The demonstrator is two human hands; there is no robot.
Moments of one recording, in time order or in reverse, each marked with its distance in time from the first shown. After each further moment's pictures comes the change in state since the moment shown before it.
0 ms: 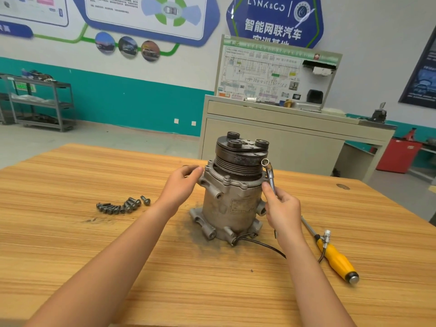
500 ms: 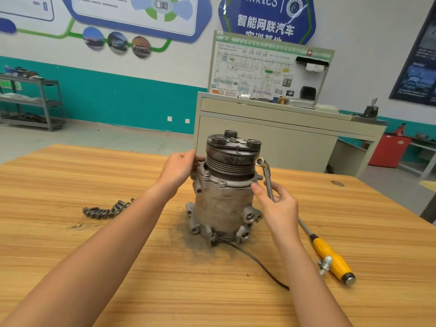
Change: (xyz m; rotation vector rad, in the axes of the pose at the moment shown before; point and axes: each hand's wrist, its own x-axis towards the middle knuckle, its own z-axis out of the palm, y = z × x) left_hand 0.038 0.022 0.012 0.003 0.023 -0.010; right_hand 0.003 -0.001 0.001 -0.045 0.067 -0.113
